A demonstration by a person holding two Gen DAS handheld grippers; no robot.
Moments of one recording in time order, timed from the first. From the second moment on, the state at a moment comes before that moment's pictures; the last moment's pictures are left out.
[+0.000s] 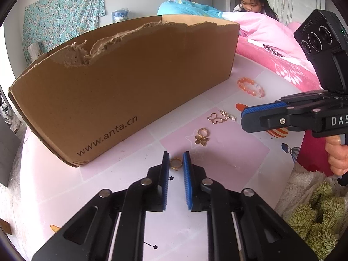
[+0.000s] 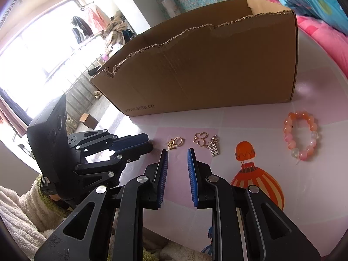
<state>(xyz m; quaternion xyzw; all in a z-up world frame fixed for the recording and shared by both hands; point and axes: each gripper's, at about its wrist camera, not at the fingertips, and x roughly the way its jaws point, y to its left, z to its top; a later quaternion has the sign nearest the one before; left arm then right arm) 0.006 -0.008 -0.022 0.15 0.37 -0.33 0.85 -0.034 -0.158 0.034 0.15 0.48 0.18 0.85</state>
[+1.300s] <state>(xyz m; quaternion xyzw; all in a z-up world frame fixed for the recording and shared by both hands) -0.002 0.001 -0.023 0.08 0.38 -0.25 0.89 -0.017 -0.084 0.018 -0.07 0.48 0.17 0.86</state>
